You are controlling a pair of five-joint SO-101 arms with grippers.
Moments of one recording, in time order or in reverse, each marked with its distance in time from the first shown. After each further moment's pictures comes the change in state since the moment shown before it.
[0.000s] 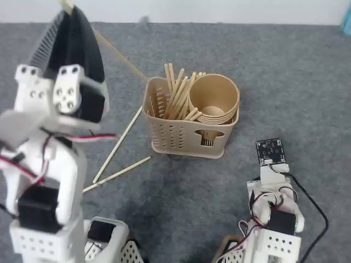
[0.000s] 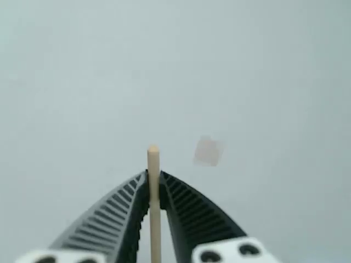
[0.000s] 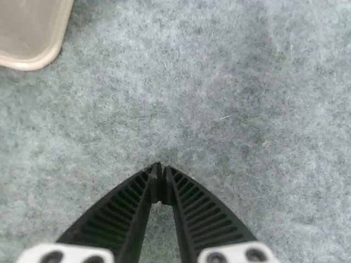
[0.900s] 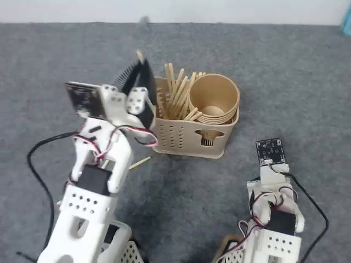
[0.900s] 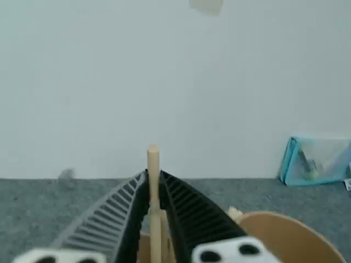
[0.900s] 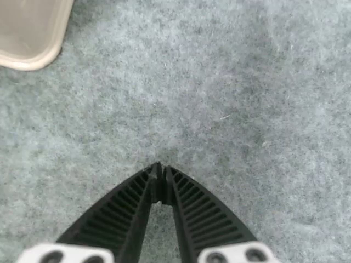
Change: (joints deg) left arm 7.2 0.0 38.6 -17.1 0.0; right arm 0.0 0.0 0.0 0.0 0.0
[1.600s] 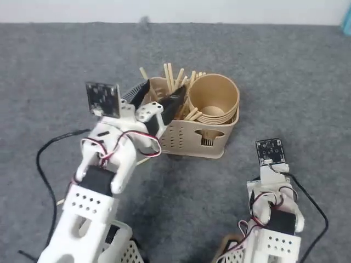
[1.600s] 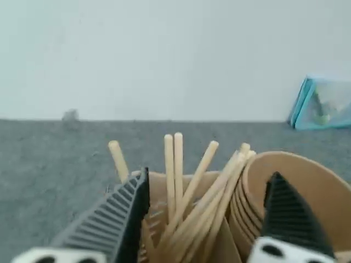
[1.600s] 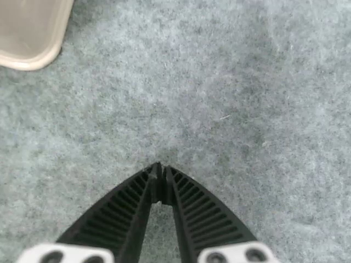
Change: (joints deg) left arm 1.1 0.0 1.7 11.1 -0.1; right arm 0.0 0.0 0.0 0.0 0.0
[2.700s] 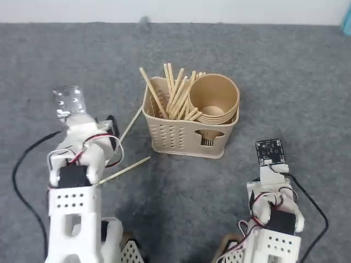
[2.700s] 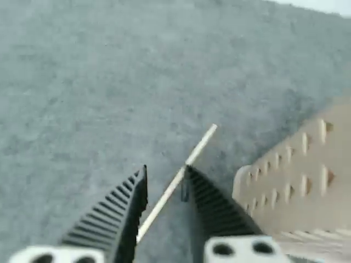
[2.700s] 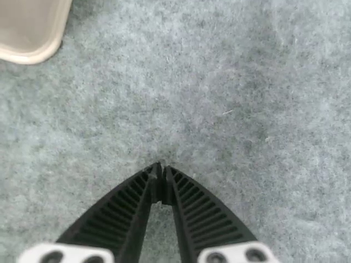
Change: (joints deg) left arm -23.0 0.1 4.7 21.8 -6.0; right arm 0.0 0.0 0.0 1.1 0.0
